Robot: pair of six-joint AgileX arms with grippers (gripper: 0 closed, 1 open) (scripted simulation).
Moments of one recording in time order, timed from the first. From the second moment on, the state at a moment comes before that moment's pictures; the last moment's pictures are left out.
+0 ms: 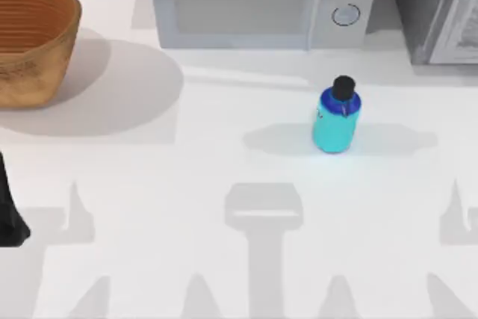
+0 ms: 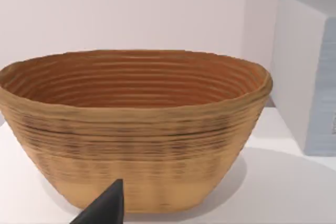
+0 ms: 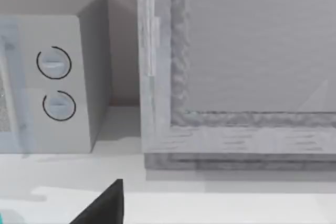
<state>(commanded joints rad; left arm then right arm) 0.00 0.00 0.00 0.00 0.00 0.00 0.00 0.00 0.00 0.00 0.00 0.00</state>
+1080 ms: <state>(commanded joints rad) 0.00 0.00 0.00 0.00 0.00 0.00 0.06 1.18 0.20 0.92 -0.35 -0.02</state>
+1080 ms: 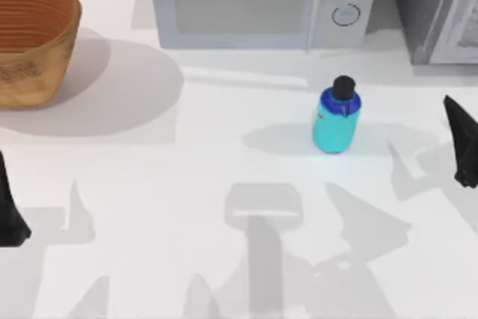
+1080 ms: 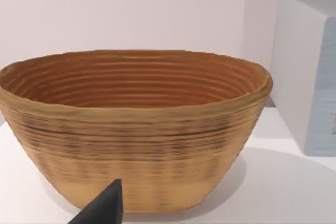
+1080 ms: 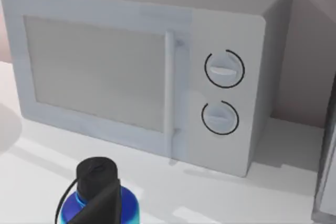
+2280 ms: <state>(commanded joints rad) 0.00 0.00 0.00 0.00 0.00 0.00 0.10 2.22 0.37 1.73 -0.64 -0.06</state>
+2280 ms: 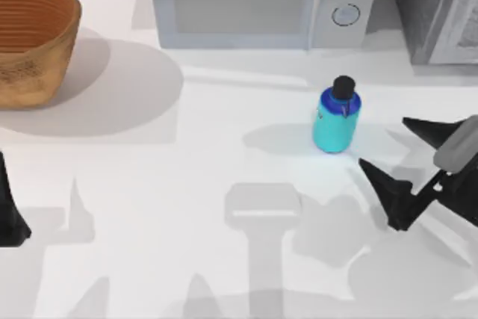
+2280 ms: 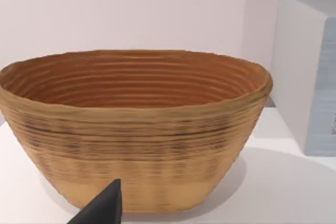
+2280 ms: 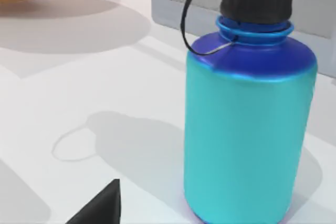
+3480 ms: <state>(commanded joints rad) 0.00 0.00 0.00 0.00 0.00 0.00 0.29 2.32 0.73 1.48 -0.45 -0.04</state>
